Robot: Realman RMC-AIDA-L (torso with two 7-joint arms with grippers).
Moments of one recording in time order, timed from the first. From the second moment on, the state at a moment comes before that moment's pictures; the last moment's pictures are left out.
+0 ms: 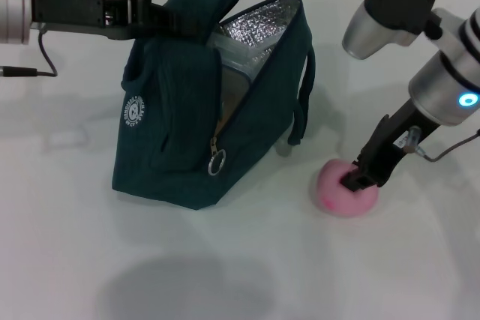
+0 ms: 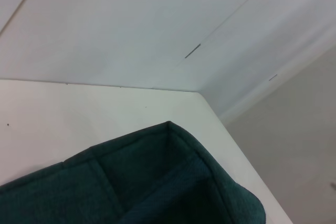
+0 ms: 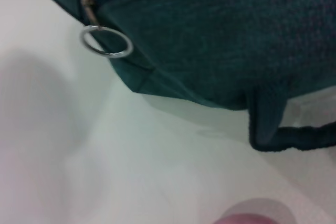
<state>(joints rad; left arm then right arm) -0.69 -2.01 0.69 0.94 2.06 1.69 -2.40 0.83 2.02 -1.52 -1.13 -2.37 -1.60 2.47</state>
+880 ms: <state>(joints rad) -0.68 -2.01 0.69 0.94 2.06 1.69 -2.39 0.77 2.02 -0.94 -1.13 -1.90 -1.75 2.23</state>
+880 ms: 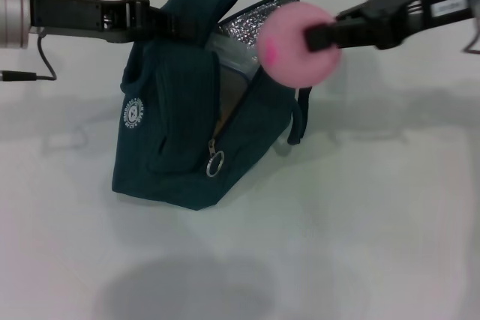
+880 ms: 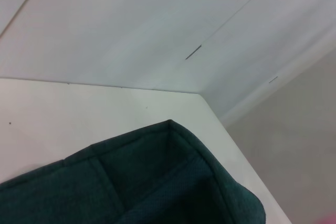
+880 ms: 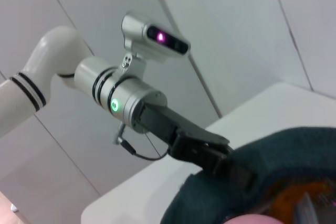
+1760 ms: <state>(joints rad) -0.68 -2.01 0.69 0.94 2.05 1.69 -2.39 0.76 2.02 -1.18 -1.05 -1.80 -1.49 2.06</state>
